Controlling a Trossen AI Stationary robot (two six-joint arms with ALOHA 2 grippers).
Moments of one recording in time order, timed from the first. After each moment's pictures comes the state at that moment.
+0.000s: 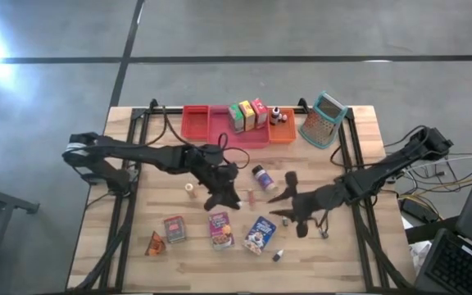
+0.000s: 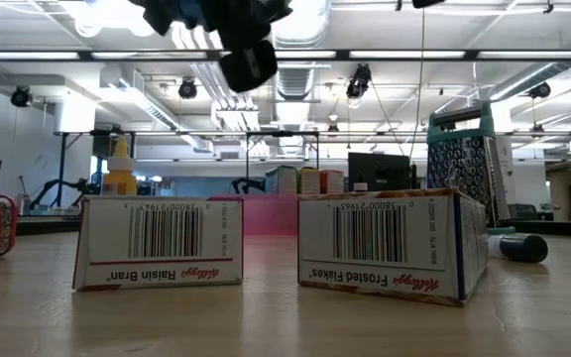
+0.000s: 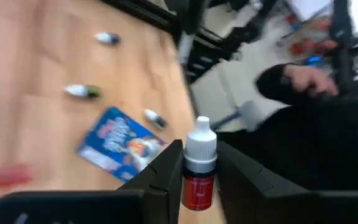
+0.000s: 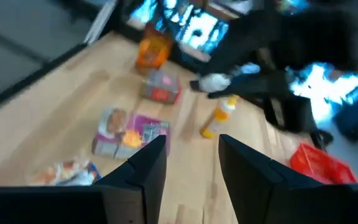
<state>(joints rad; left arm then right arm) -0.01 1.51 1.09 -0.02 0.63 -0.46 0.47 1.23 0.78 0.07 0.36 -0.27</state>
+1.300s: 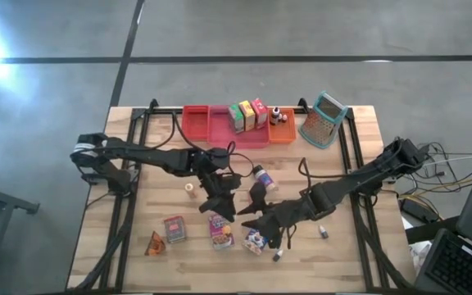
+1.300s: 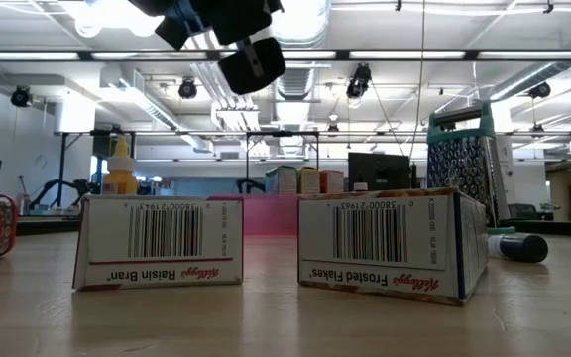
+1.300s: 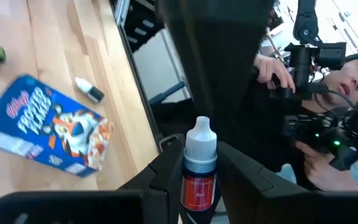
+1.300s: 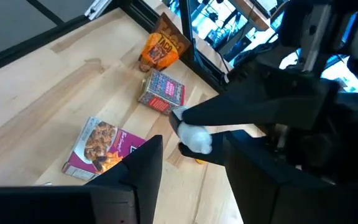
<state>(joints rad) -0.01 1.57 1.10 0.01 0.89 -0.47 0.44 1.61 1.23 -0.12 0.34 -0.45</state>
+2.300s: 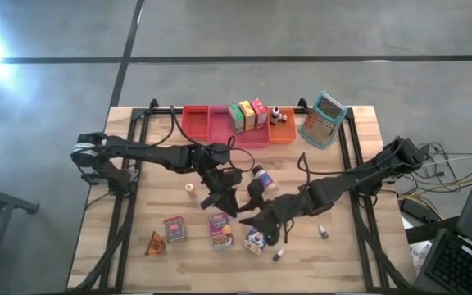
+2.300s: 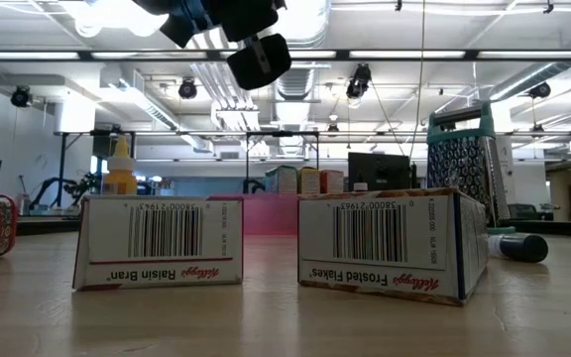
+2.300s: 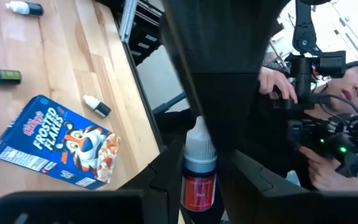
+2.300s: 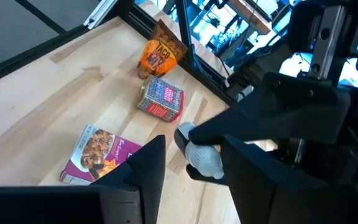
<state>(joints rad) 0.02 1.57 1.13 0.00 0.88 -0.46 0.41 1.61 1.23 -0.10 0.27 -0.44</state>
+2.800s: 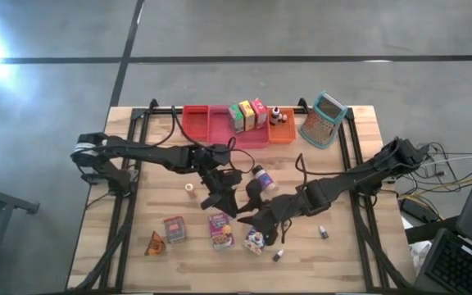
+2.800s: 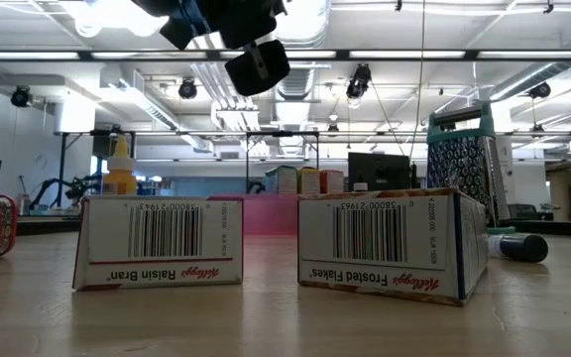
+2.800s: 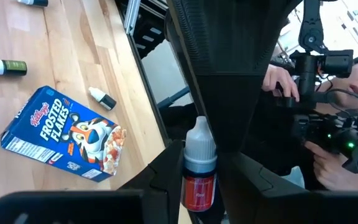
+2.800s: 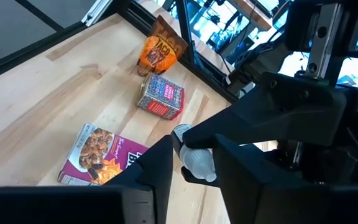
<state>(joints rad) 0.02 1.57 1.12 -0.01 0.88 -0.45 0.39 1.64 1.23 -0.09 0.28 -0.43</state>
